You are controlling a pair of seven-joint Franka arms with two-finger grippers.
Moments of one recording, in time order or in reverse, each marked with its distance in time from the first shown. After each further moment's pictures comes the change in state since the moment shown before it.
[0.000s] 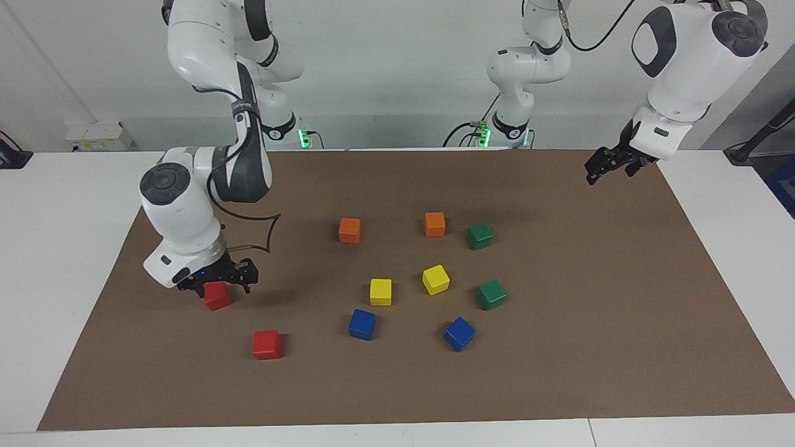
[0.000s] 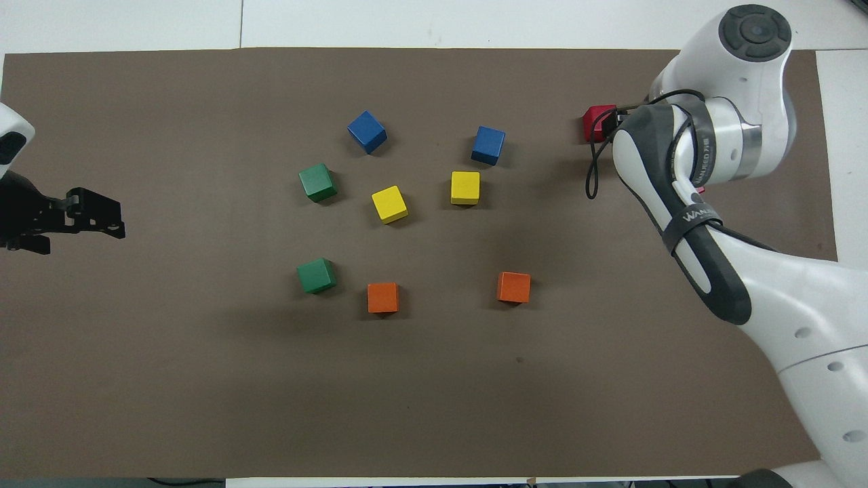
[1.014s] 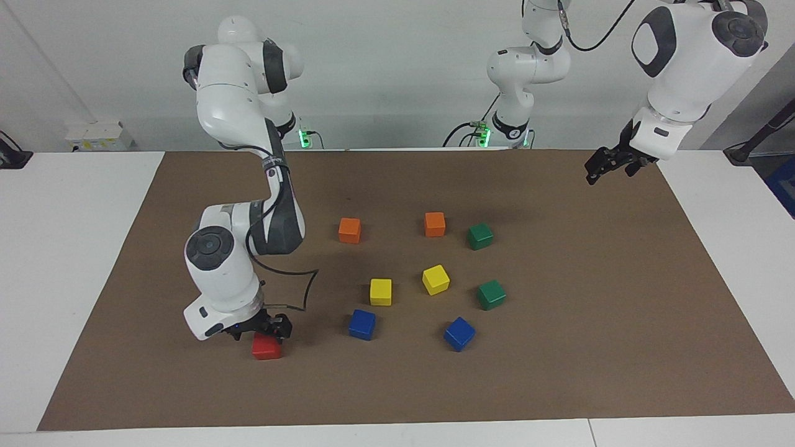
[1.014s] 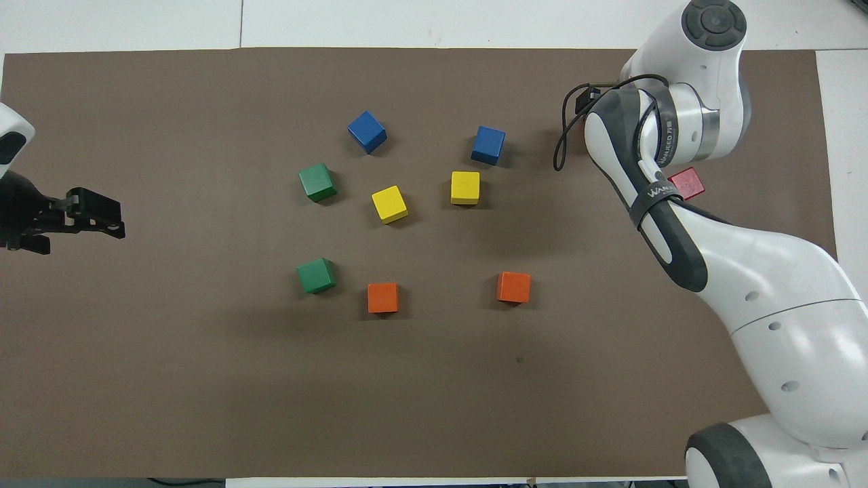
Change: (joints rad) left arm 0.000 0.000 0.000 0.000 0.000 0.000 0.000; right arm 0.002 0.153 0.006 0.165 0.056 0.049 0.092
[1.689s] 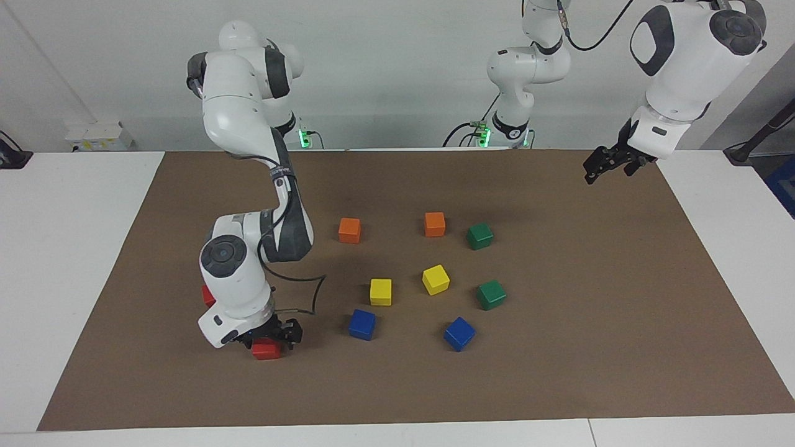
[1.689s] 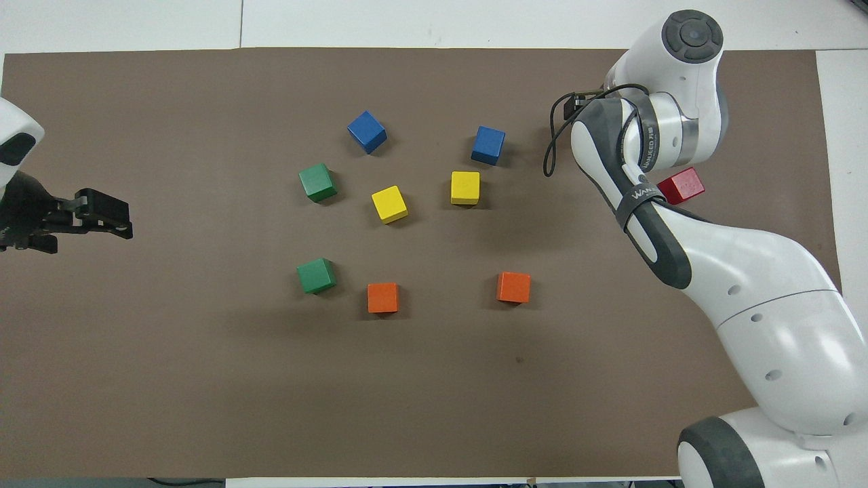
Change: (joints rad) left arm -0.018 -0.009 -0.016 -0.001 -0.005 0.001 -0.019; right arm -0.001 0.031 0.025 -0.005 0.000 0.056 -0.070
